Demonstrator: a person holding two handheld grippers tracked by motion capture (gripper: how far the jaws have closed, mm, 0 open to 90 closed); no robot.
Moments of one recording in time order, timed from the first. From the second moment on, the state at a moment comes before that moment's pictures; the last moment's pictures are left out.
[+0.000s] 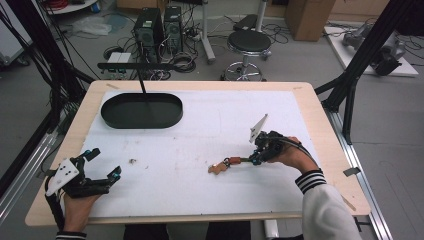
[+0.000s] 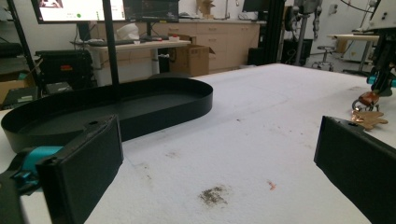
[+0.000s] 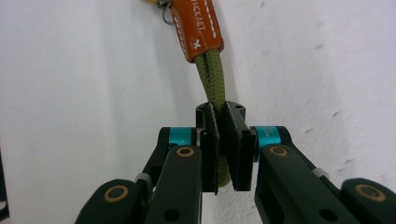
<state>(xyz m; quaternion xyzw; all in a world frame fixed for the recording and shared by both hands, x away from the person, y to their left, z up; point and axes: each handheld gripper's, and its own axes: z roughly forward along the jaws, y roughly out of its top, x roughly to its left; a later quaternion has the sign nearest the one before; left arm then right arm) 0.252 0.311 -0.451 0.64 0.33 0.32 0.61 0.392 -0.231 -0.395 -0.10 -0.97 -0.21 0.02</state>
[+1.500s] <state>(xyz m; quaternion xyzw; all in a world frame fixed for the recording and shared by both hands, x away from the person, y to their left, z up) 0.322 0.228 -0.328 0.80 0.14 0.14 0.57 0.369 -0.175 -0.333 -0.01 -0.89 -0.45 0.00</state>
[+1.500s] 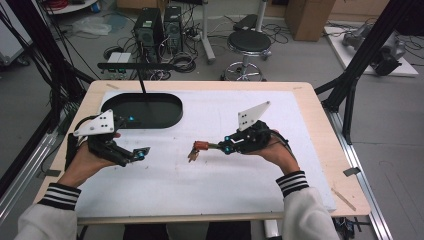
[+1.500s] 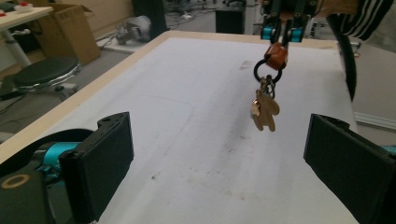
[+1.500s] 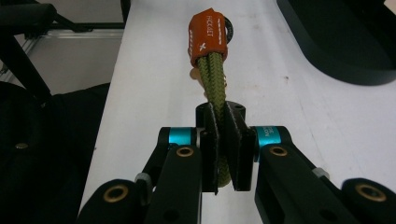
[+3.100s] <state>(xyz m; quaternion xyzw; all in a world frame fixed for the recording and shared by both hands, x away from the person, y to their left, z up) 0.330 0.132 -0.325 0.88 0.05 0.06 0.47 0.368 -0.125 -0.323 0.04 -0.91 -0.42 0.00</state>
